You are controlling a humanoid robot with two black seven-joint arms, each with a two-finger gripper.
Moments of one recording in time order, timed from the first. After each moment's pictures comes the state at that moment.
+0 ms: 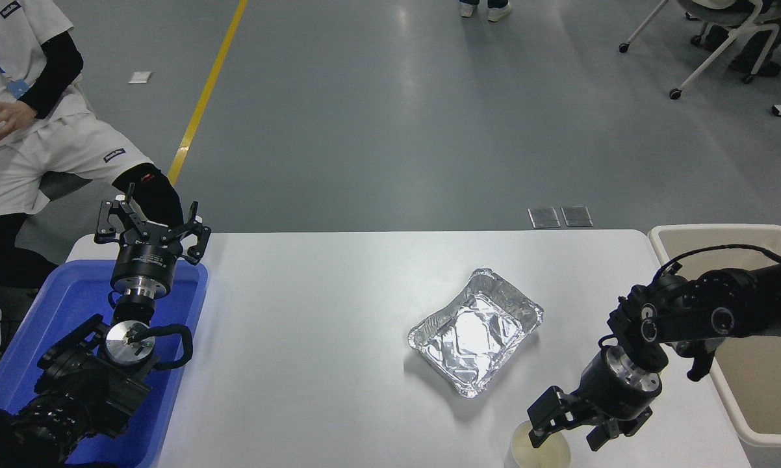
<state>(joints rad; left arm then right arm) -0.66 0.16 -0.93 -0.29 -0.24 -0.66 -0.40 1.41 -0.37 -0.99 1.27 -0.47 0.57 0.13</state>
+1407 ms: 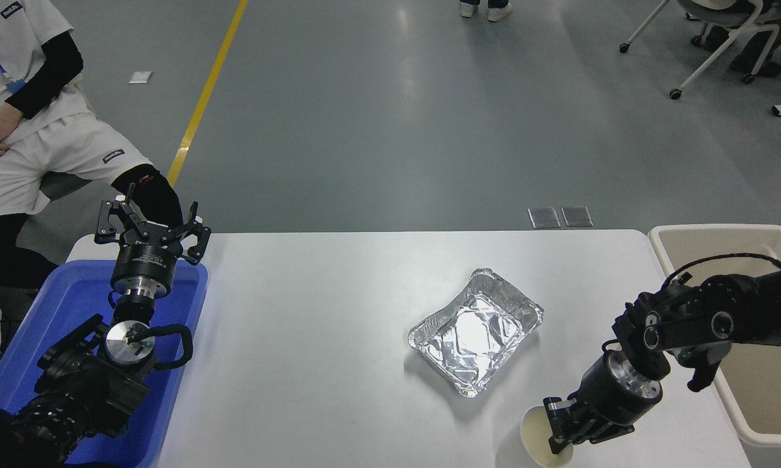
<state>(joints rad) -0.66 0.16 -0.93 -0.29 -0.24 -0.66 -0.40 1.51 -0.40 -1.05 1.30 -0.39 0.59 0.13</state>
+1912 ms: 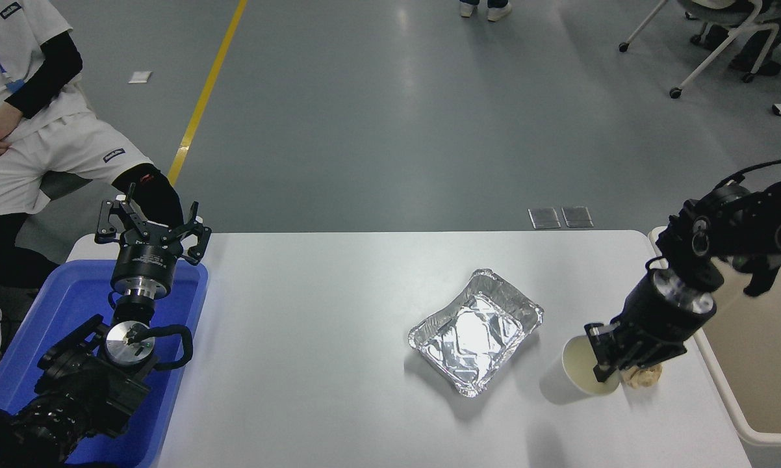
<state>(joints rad) -0.66 0.16 -0.93 -0.29 -0.24 -0.66 -0.40 1.85 -0.45 -1.19 1.30 -0.39 0.76 0.13</state>
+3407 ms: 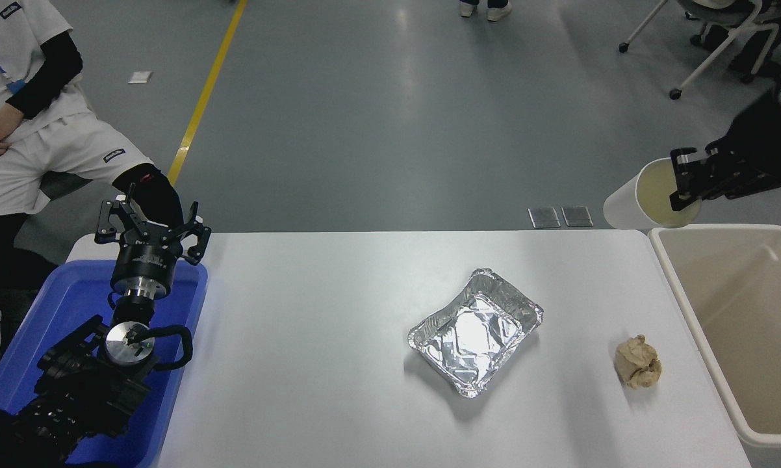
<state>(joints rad) -0.66 0.16 -0.93 -0.29 -0.24 -0.66 -0.40 2.21 -0.60 -1.35 1.14 -0.39 0.79 0.13</state>
